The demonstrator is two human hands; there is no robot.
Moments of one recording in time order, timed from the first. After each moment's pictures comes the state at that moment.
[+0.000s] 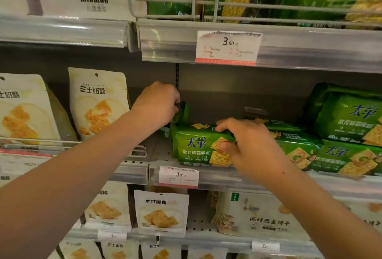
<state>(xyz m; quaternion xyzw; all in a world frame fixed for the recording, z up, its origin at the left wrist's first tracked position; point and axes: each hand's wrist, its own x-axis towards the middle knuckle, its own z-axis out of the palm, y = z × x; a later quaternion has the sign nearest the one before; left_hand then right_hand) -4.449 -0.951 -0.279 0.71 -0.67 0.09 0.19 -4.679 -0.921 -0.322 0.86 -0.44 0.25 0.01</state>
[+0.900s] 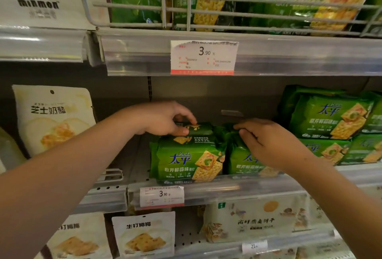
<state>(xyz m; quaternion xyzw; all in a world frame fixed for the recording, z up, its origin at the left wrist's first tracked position) -4.474 -0.983 -0.269 0.54 -0.81 -0.22 0.11 -4.742 -0.960 -0.313 0.83 -0.51 0.23 0.04</state>
